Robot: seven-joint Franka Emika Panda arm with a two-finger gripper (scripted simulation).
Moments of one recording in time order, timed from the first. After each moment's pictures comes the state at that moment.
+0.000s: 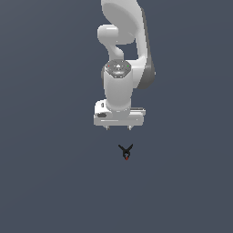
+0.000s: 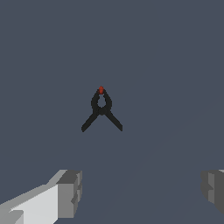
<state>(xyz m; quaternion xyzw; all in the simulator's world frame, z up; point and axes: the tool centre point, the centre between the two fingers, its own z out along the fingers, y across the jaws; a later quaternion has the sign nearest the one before) 0.011 0.009 0.157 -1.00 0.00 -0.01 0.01</state>
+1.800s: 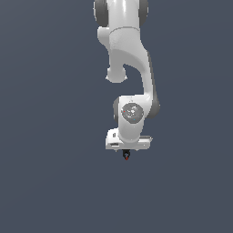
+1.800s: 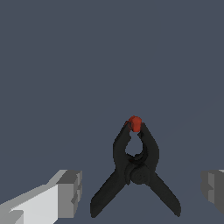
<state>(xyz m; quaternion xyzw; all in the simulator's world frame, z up) 0.065 0.050 0.044 -1.00 -0.01 0.00 0.00</state>
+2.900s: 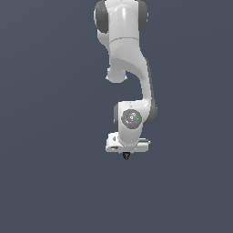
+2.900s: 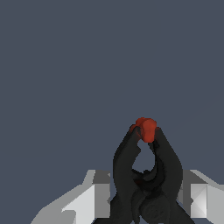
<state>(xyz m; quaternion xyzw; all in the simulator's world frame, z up) 0.065 0.050 0.013 -1.00 -0.01 0.00 0.00</state>
